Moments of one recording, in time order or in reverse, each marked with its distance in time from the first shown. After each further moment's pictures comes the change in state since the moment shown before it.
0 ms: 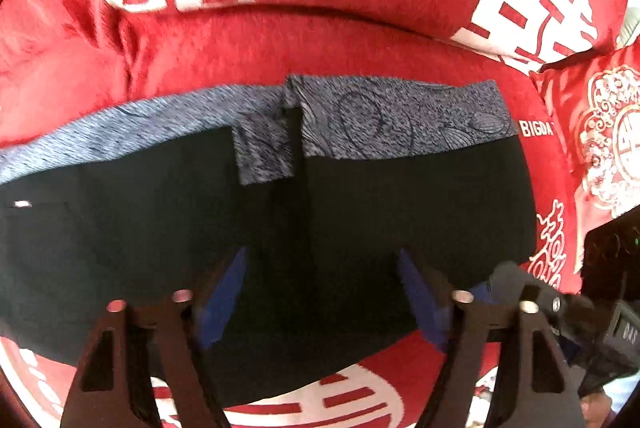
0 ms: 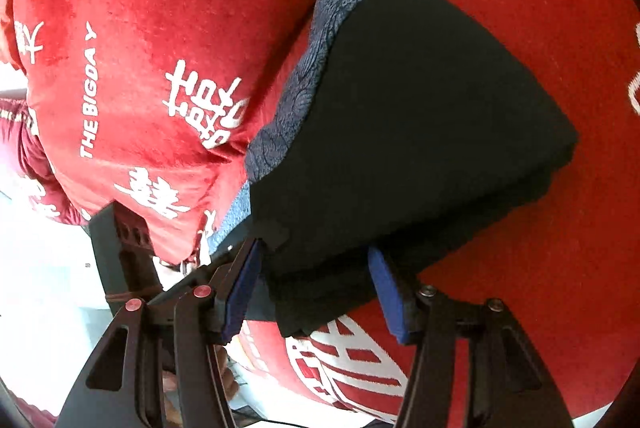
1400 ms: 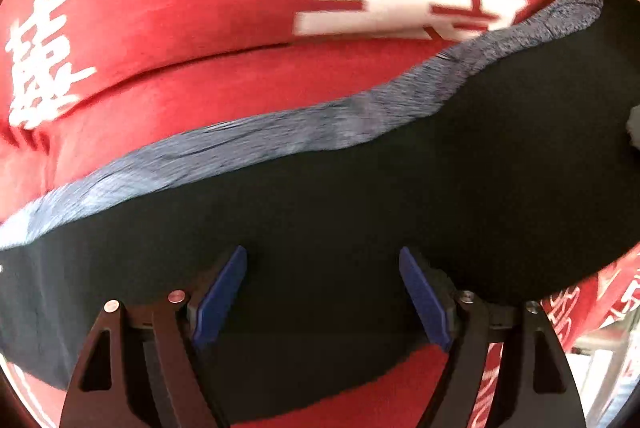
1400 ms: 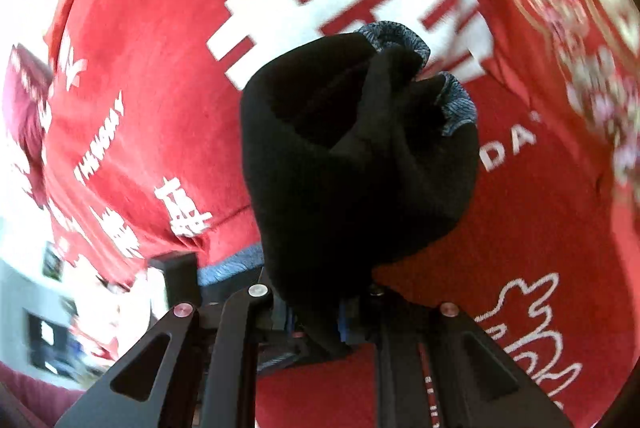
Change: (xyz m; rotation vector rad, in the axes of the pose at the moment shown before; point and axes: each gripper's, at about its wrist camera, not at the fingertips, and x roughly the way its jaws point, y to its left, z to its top) left arm 0.040 -0.152 0.014 0.133 -0.134 0.134; right arm -0.149 0.044 0.099 -0.397 -0.300 -0.241
